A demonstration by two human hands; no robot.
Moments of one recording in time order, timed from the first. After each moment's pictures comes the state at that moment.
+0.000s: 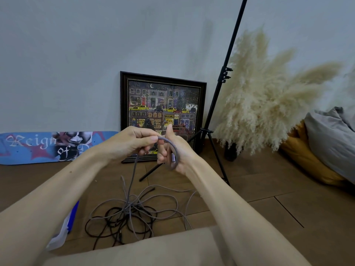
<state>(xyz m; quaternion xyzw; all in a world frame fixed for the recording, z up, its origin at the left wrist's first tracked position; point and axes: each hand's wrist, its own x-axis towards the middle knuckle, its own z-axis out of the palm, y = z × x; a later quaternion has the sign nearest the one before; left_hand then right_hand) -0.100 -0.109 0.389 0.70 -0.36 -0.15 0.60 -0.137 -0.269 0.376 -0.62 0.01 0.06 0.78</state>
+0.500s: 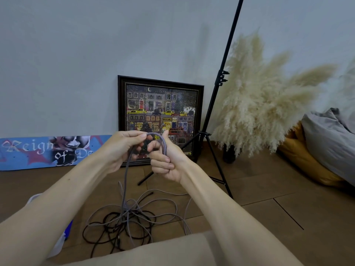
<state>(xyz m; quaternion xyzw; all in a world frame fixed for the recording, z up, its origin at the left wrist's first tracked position) -0.099 -0.118 0.385 0.68 -0.14 -0.11 0.71 -0.135 -0.263 0.369 -0.48 -0.04 0.19 0.86</state>
